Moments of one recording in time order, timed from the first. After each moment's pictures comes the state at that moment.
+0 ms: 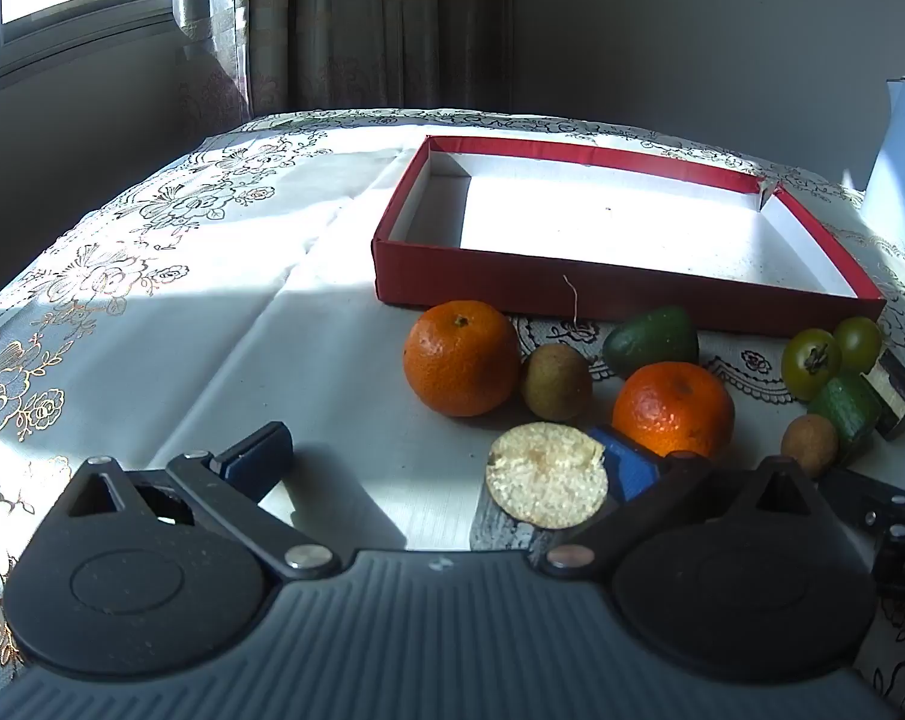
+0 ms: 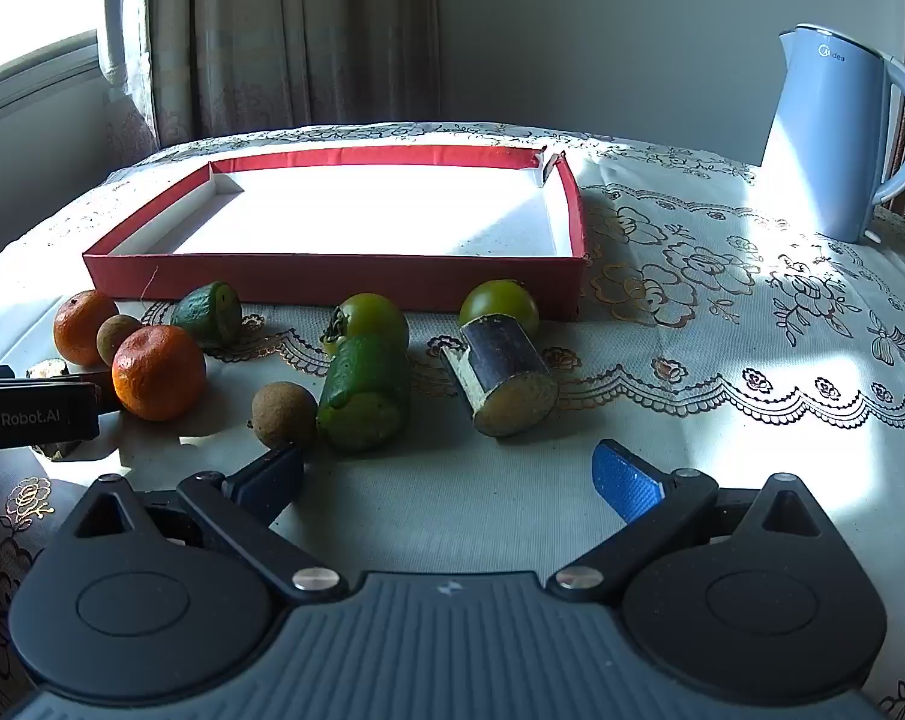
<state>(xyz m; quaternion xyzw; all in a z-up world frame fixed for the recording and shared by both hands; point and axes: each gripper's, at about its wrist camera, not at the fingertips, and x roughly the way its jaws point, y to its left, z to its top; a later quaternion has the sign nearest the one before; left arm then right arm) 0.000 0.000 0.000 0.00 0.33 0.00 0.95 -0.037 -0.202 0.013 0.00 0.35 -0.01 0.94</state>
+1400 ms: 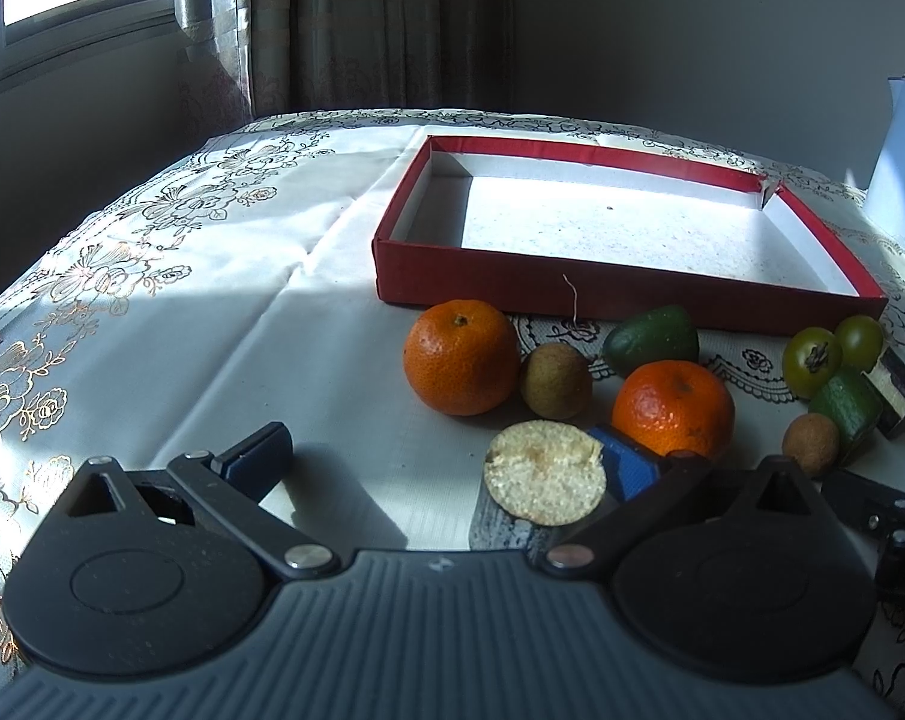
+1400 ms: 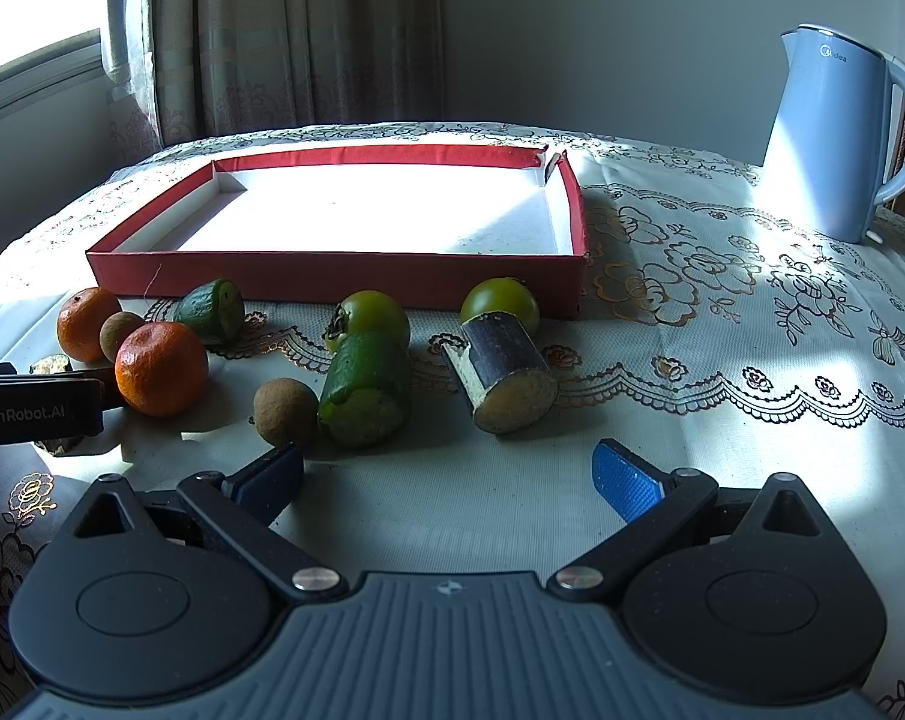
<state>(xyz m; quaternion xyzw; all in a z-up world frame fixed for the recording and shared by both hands) -0.001 -0.001 0.001 0.00 0.33 0.00 0.95 -0.037 -0.204 0.012 0.00 0.34 -0.01 0.94</state>
